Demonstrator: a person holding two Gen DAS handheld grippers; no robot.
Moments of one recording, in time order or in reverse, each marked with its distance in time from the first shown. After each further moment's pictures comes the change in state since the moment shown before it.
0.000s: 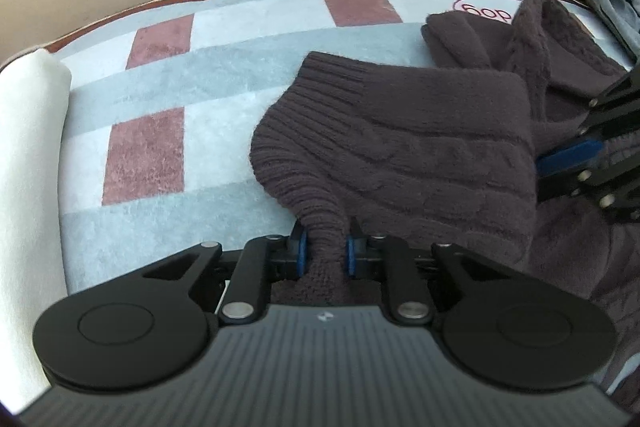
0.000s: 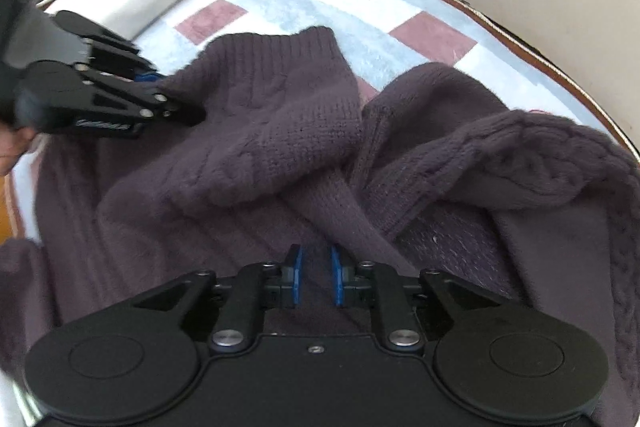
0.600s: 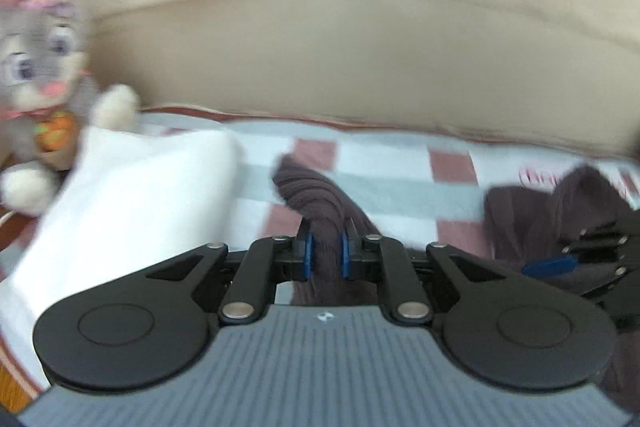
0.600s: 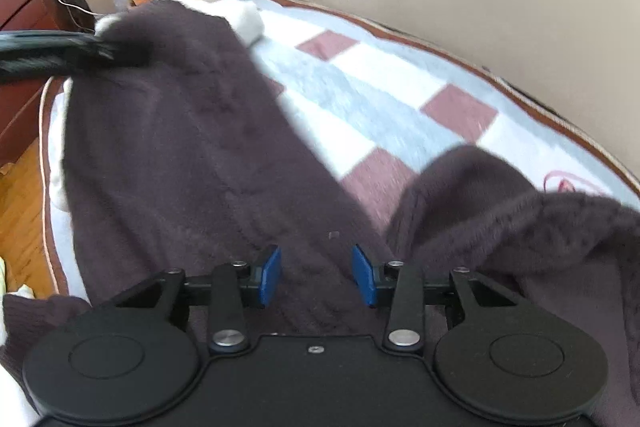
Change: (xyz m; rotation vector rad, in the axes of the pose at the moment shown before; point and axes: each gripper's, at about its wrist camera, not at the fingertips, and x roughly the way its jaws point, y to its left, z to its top) left arm -0.153 0.005 -0.026 -0.292 -0.377 0.318; right arm -0.035 0.020 0.018 -0.020 -0.184 0.083
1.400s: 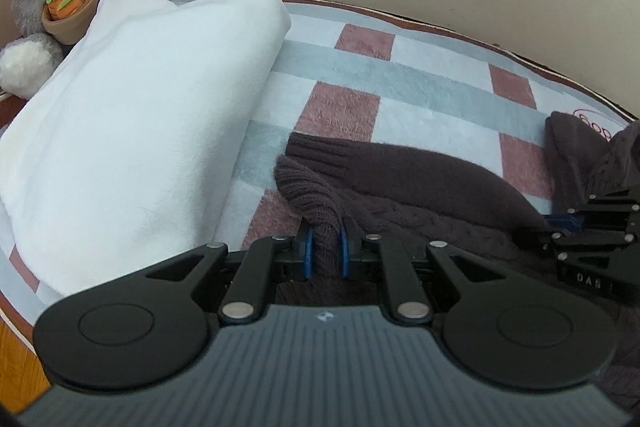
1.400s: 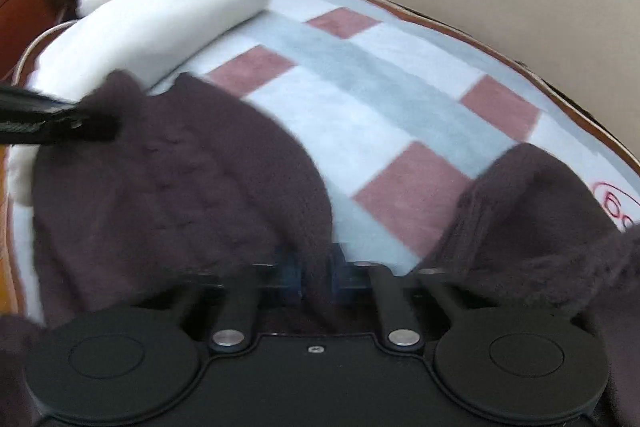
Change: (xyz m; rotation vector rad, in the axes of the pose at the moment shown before) left arm 0.063 0.030 -0.044 -0.122 0.259 0.016; right arm 0.061 0.037 -0.003 -0.066 0.004 -0.094
